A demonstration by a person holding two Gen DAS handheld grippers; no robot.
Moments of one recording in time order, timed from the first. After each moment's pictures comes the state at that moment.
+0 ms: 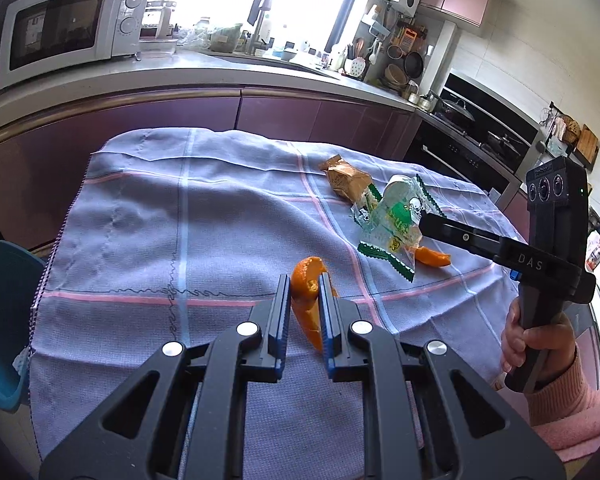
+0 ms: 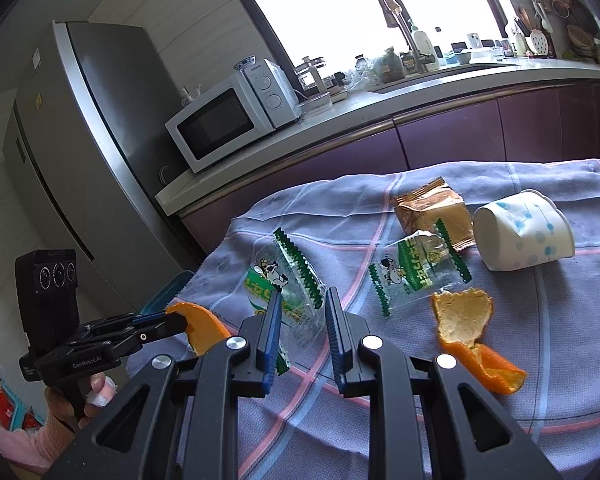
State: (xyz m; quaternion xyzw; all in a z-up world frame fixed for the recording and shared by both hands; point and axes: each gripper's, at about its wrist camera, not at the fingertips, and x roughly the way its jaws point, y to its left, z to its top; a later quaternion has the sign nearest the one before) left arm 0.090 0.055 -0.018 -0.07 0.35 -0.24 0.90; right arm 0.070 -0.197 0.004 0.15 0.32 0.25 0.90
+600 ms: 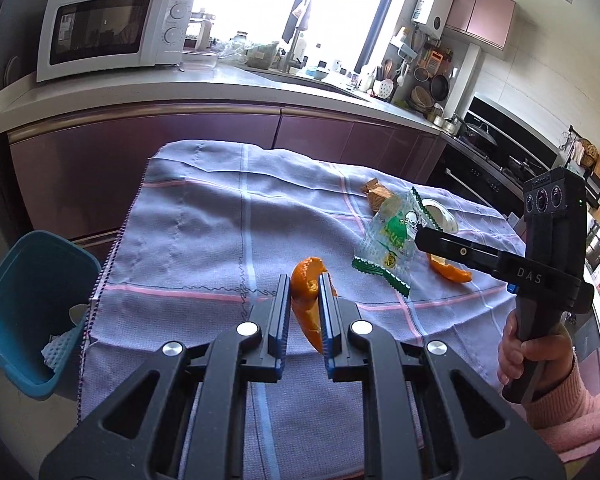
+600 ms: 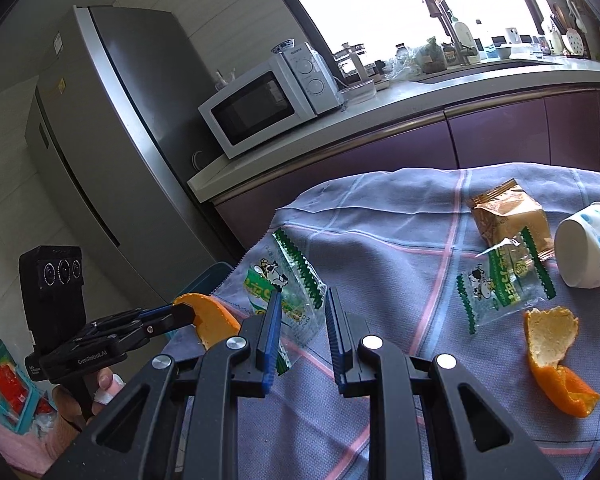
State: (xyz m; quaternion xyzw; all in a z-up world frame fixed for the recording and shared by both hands) left arm 0.072 0.105 -0.002 -0.09 0.33 -0.19 0.92; right arm 0.085 -0.143 0.008 0.15 0.33 0.31 0.88
